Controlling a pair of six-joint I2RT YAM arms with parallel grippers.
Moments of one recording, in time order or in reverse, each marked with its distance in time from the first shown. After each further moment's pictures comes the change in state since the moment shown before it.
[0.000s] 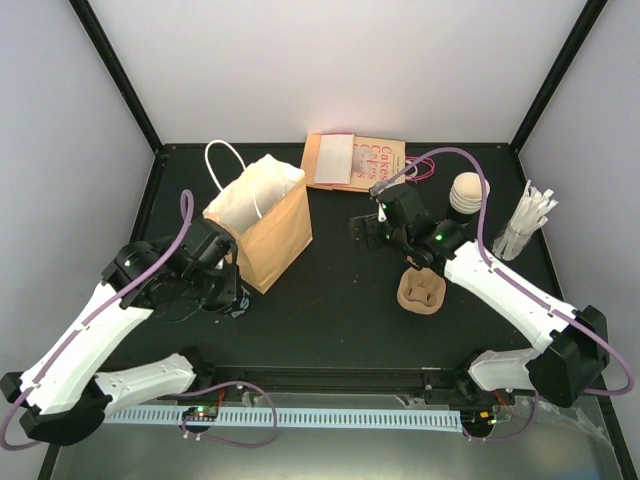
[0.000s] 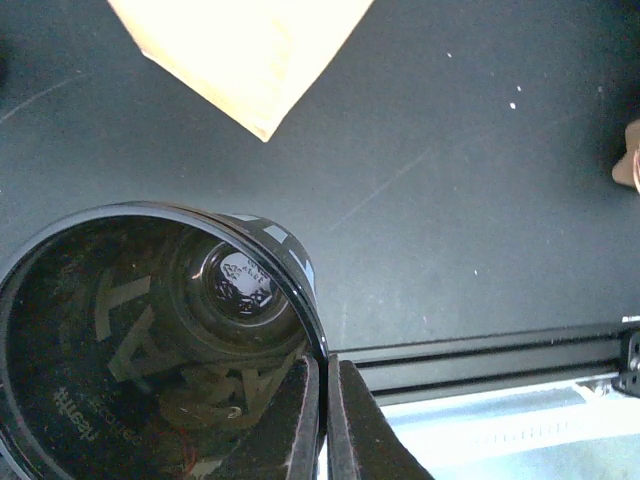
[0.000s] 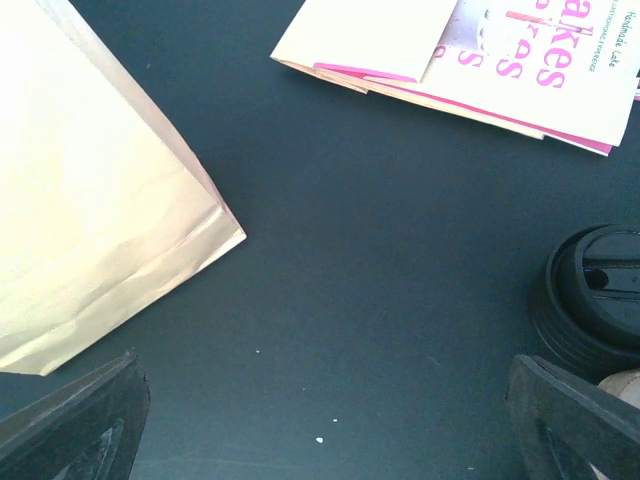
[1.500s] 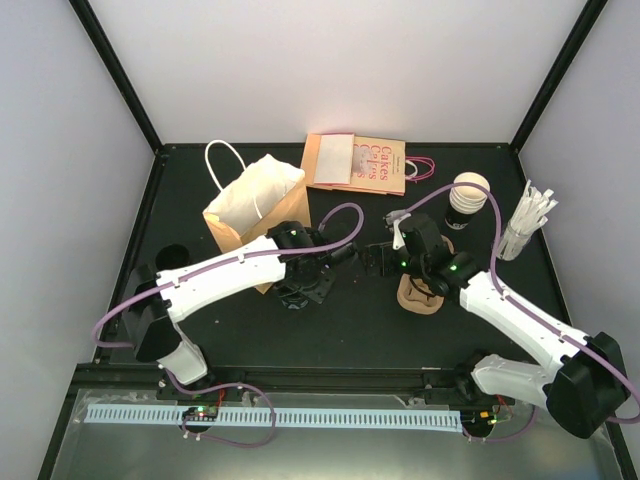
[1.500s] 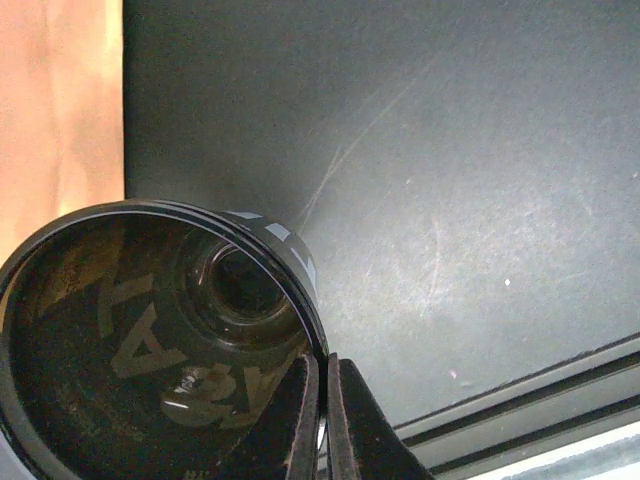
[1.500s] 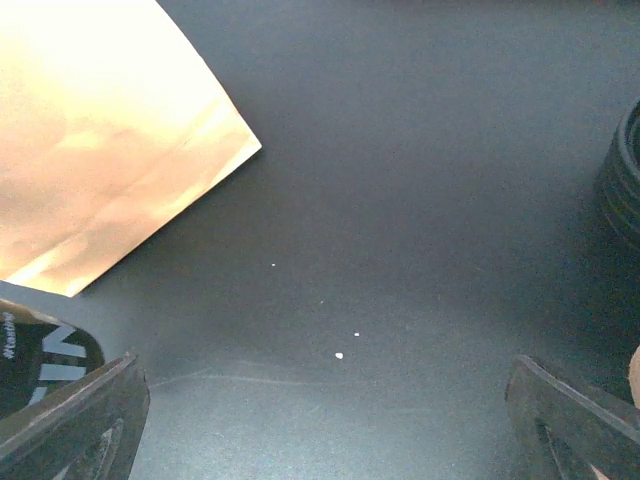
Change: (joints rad) left arm -0.303 0.635 0.094 0.226 -0.094 0.263; right arm -0.058 -0.176 -0.331 0.150 -0.183 0.057
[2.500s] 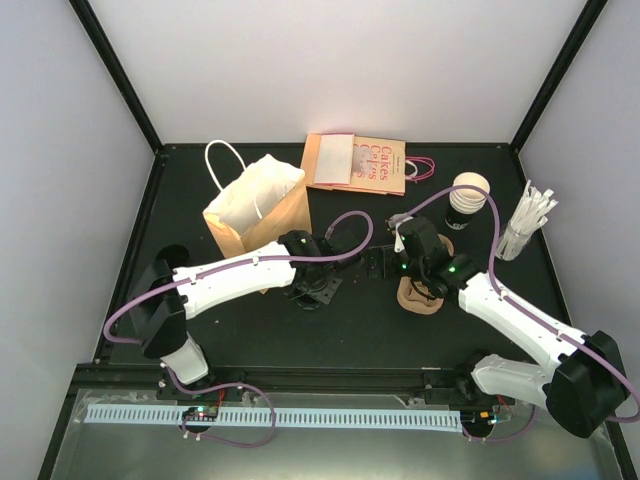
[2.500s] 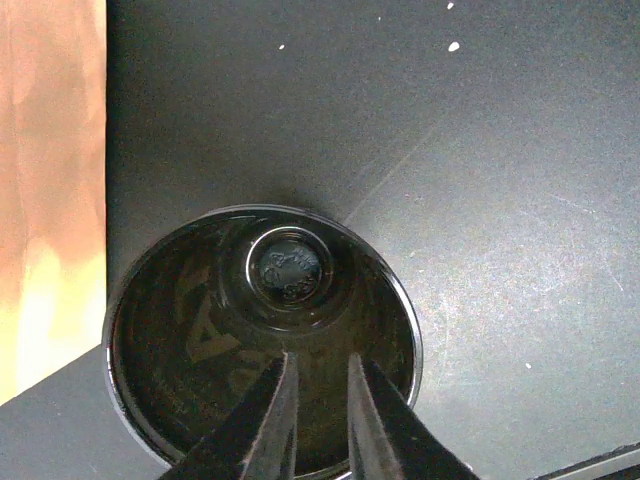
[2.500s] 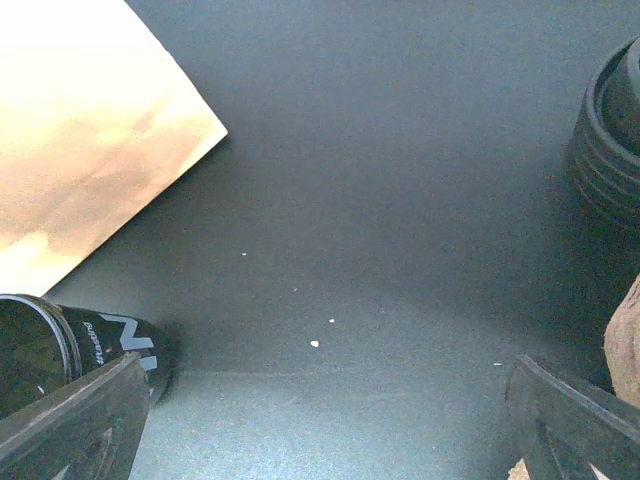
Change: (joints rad) left arm -0.005 0.040 -0.099 0.213 -0.067 0.023; right arm 0.000 0.003 -0.027 -0.004 0.043 0.027
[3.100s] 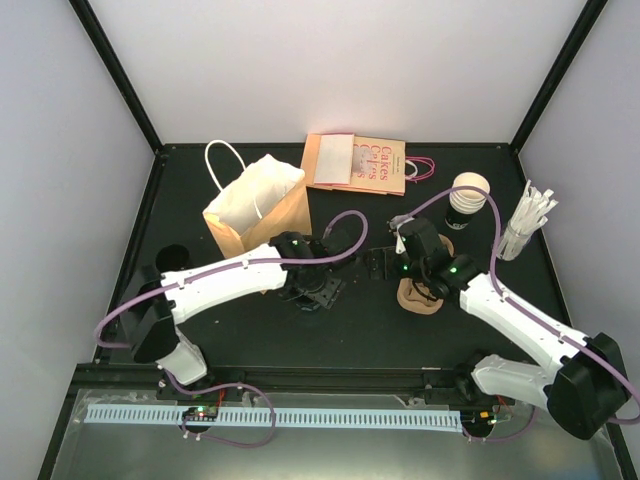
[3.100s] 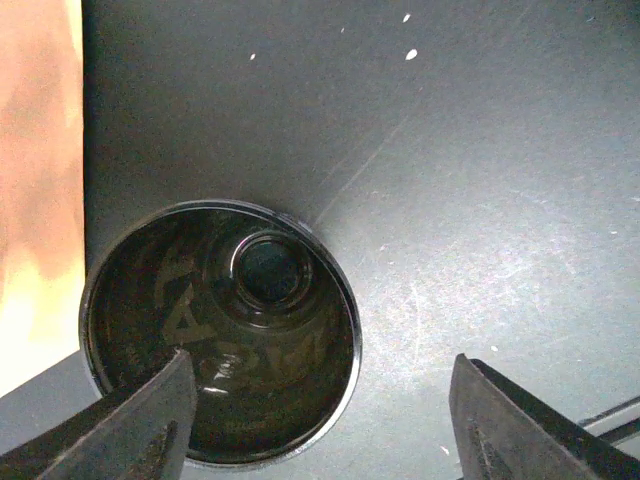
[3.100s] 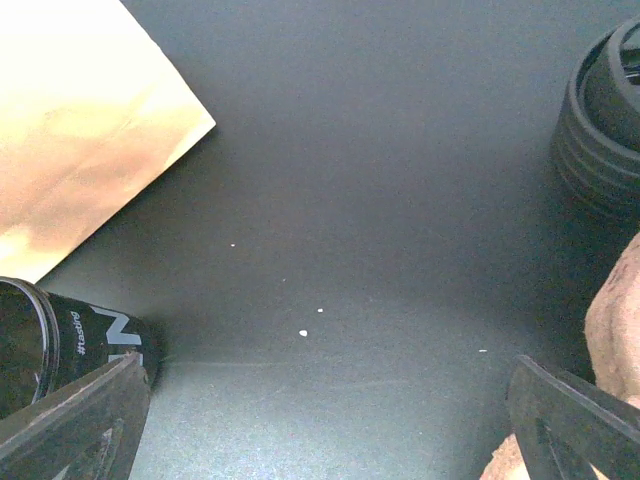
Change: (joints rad) left arm -0.001 -0.039 -0.024 0.022 0.038 0.012; right arm 0.000 -0.006 0.000 -0.024 0.008 -0.002
